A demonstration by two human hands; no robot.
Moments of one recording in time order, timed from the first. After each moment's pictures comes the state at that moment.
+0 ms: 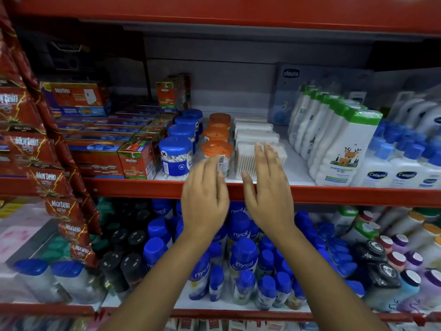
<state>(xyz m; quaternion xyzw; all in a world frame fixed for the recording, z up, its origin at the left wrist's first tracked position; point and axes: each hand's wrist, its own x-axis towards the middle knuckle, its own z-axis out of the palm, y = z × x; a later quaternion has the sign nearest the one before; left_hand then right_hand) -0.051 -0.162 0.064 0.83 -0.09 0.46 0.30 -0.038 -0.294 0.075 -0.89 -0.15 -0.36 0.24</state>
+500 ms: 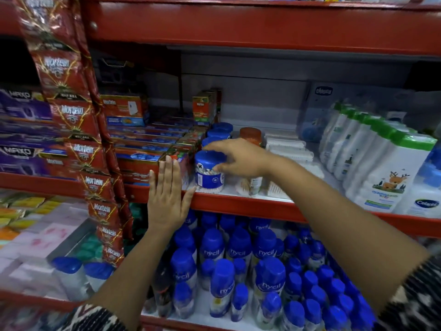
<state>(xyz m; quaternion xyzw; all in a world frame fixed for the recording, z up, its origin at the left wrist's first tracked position) -0.006 -0.008 0.016 0.85 -0.03 0.52 0.04 0.023 -0.199 0.185 -0.90 -0.43 -0.06 0.08</state>
